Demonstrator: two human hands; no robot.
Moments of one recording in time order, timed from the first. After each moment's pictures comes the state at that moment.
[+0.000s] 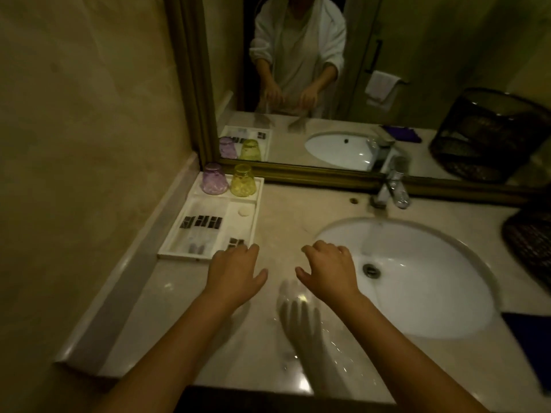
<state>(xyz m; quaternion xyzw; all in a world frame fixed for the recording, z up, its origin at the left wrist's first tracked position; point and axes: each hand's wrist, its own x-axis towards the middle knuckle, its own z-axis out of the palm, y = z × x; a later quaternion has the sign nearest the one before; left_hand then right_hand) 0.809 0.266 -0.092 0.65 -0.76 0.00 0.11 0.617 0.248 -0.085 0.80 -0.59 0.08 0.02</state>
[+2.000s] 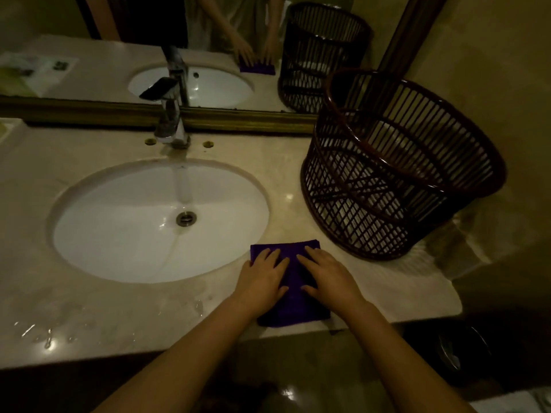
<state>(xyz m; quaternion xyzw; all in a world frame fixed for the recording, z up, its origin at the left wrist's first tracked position) 0.225 0.316 -0.172 0.49 -0.85 -0.17 -0.02 0.057 0.336 -0.153 0.76 -0.63 -0.05 -0.13</state>
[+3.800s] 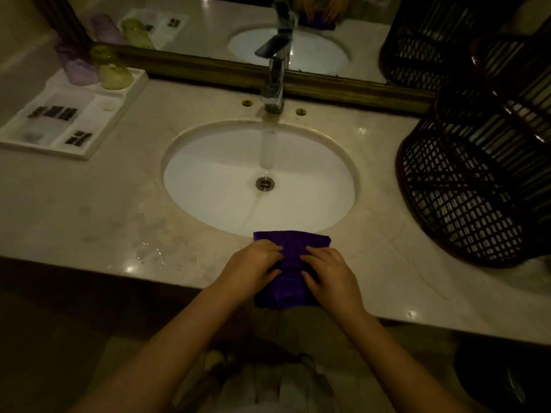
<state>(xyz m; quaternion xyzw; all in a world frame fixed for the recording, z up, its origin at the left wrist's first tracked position) 0.387 0.356 -0.178 0.54 -0.82 -0.20 0.06 0.201 0.366 -0.184 0.80 -0.56 0.16 -0.15</state>
